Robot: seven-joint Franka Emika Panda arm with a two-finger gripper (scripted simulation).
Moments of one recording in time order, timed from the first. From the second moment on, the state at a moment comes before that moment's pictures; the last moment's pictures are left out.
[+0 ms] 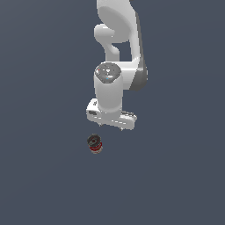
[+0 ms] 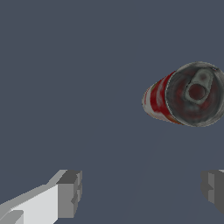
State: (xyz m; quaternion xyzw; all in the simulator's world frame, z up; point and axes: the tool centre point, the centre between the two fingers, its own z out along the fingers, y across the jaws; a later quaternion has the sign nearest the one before) arm 0.025 -0.006 0.151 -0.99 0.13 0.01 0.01
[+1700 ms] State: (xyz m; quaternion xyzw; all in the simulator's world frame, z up) arm 0.068 -0.087 0.087 -0.93 0.36 0.00 0.00
